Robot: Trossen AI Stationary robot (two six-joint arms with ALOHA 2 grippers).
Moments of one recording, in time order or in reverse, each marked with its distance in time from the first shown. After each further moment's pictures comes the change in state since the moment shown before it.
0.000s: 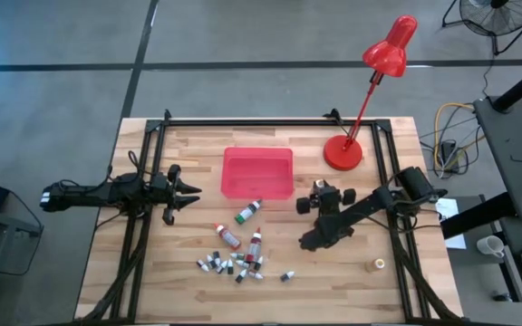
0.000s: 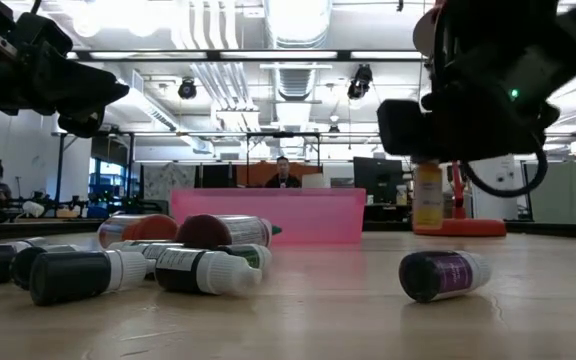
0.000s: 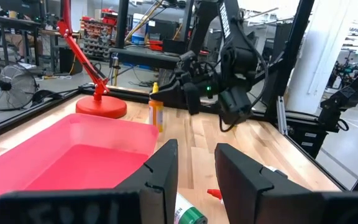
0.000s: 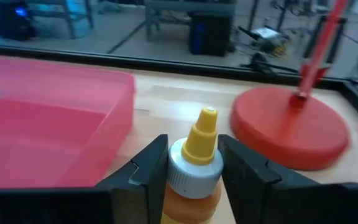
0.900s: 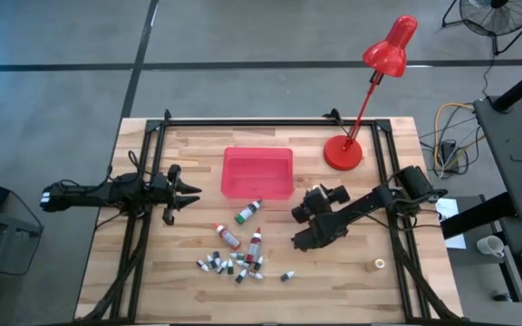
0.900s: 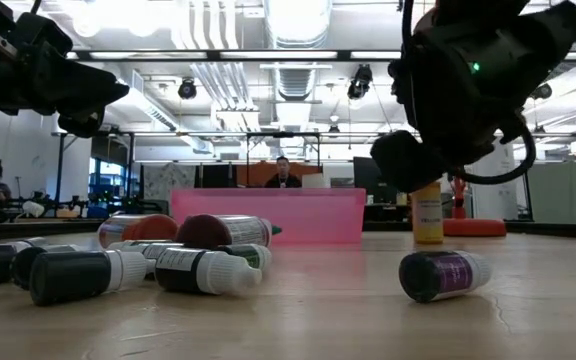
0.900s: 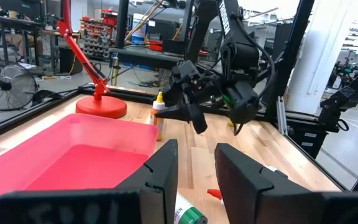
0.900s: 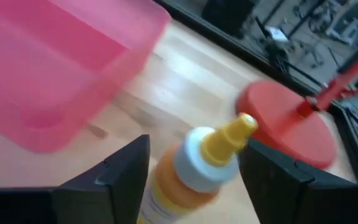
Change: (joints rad) left arm 0.000 0.000 0.000 0.000 0.000 0.000; right arm -0.012 -0.002 0.052 0.112 -0.186 -0.557
